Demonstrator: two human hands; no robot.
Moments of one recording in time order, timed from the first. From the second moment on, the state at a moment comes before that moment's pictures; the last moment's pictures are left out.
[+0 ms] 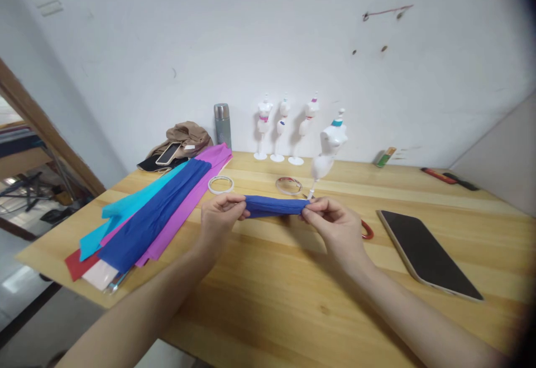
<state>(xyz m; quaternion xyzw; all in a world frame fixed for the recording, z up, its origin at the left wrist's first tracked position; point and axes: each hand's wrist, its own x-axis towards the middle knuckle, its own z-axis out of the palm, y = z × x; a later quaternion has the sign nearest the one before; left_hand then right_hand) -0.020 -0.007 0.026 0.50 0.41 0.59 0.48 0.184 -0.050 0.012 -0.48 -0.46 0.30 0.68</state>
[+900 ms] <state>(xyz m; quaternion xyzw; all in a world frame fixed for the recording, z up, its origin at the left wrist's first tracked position) -0.027 -0.009 0.020 0.62 0.43 0.57 0.32 0.194 -0.046 -0.006 -0.54 -0.55 0.18 0.60</state>
